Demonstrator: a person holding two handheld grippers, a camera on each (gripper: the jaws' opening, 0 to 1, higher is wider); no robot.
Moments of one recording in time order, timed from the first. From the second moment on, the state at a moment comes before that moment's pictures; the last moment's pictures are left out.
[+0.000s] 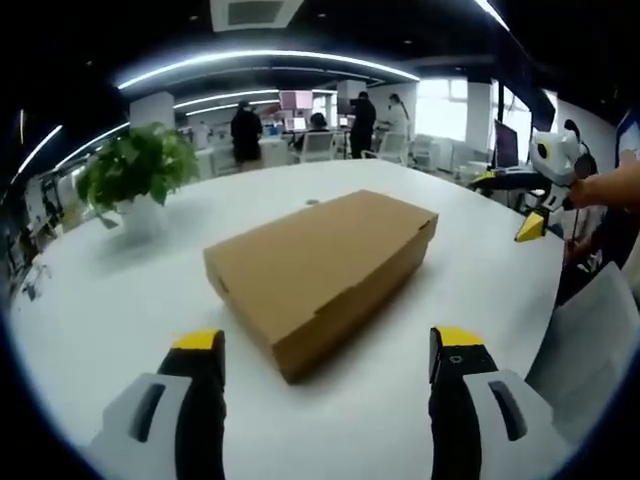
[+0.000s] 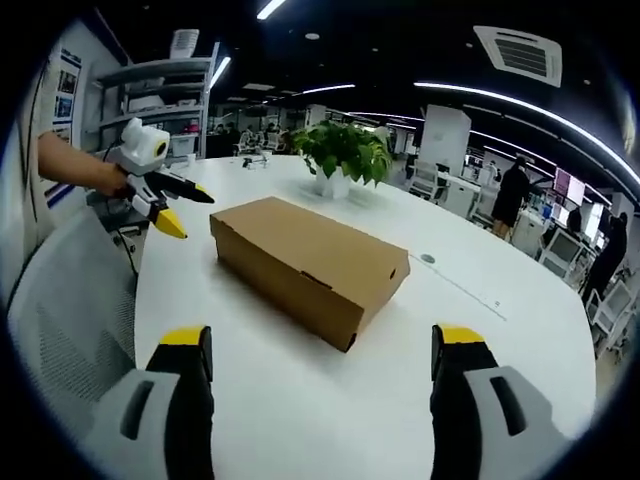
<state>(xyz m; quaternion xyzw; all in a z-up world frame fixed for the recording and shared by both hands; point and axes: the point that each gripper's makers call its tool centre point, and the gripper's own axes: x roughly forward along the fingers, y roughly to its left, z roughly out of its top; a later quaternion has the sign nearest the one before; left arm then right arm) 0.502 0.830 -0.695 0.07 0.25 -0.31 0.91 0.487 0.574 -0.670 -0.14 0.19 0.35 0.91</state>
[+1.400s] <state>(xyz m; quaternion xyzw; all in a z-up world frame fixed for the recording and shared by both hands) 0.544 0.843 -0.725 0.06 0.28 -0.25 0.92 0.577 0.609 -0.717 -0.13 0.23 0.42 0.87</state>
